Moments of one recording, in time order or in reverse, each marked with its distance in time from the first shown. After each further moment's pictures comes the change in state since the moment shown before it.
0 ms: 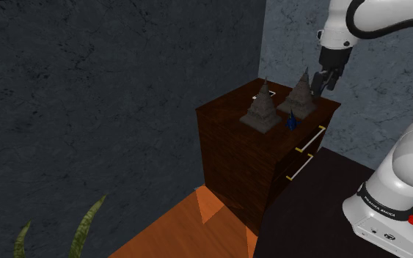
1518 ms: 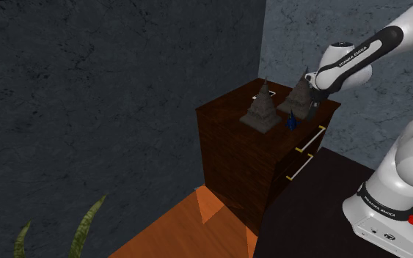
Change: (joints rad) arm 0.081 0.668 -0.626 -0.084 -0.123 0.934 -0.753
